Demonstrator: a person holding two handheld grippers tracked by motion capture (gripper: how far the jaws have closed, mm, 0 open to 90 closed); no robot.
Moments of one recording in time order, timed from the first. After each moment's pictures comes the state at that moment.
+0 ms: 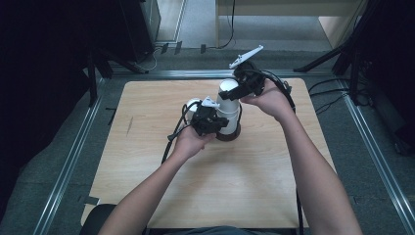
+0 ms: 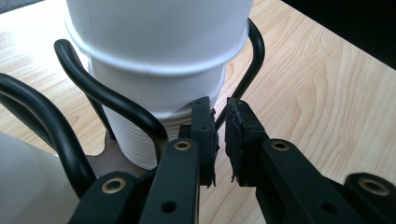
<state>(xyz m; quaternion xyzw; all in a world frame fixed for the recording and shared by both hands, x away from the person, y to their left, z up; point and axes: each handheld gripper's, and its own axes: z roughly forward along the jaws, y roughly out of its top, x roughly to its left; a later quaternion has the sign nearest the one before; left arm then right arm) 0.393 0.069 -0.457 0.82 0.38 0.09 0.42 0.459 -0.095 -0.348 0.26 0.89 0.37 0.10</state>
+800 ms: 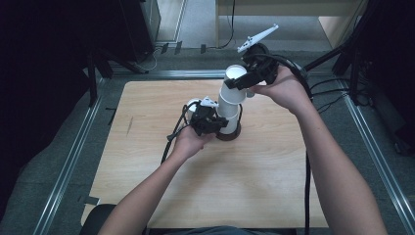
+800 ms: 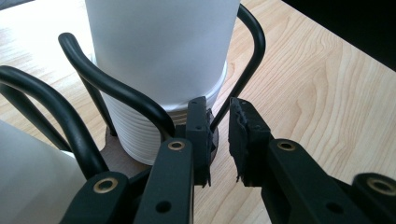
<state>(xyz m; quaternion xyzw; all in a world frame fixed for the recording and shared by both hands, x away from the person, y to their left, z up) 0.394 0.072 -0.458 0.82 0.38 0.09 0.42 0.430 -0.110 -0.281 0.25 0.88 0.38 0.13</state>
